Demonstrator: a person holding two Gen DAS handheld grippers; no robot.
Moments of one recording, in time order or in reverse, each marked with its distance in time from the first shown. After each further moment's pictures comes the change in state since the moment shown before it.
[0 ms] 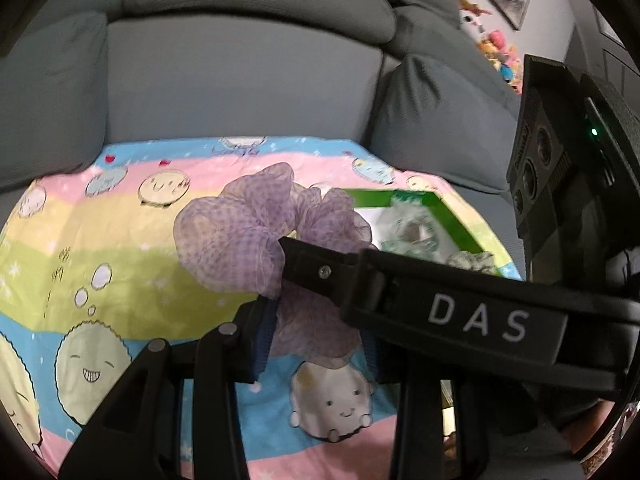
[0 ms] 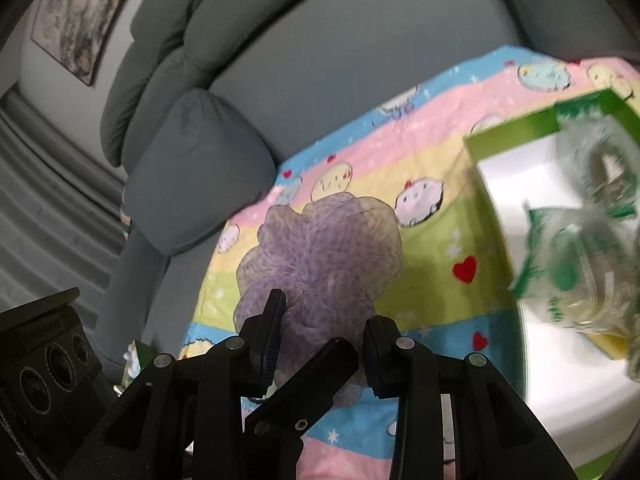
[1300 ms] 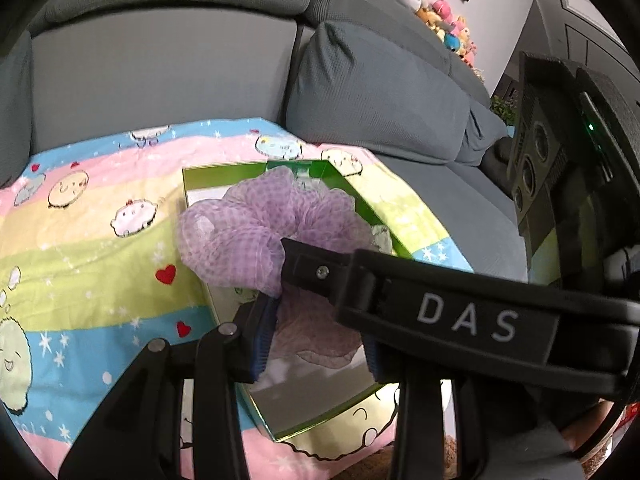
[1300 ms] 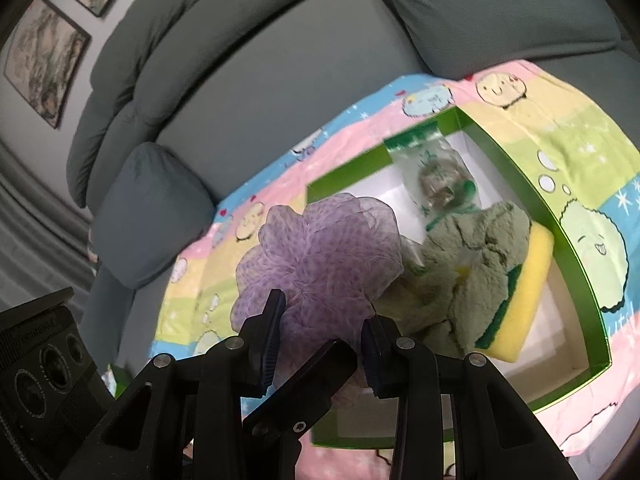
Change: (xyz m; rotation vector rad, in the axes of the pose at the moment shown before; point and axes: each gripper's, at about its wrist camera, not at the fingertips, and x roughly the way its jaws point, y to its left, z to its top) left arm 0.044 -0.115 -0.015 0.061 0.078 -0.146; right arm -0.096 -0.094 -0.004 0.098 -0.073 -0.151
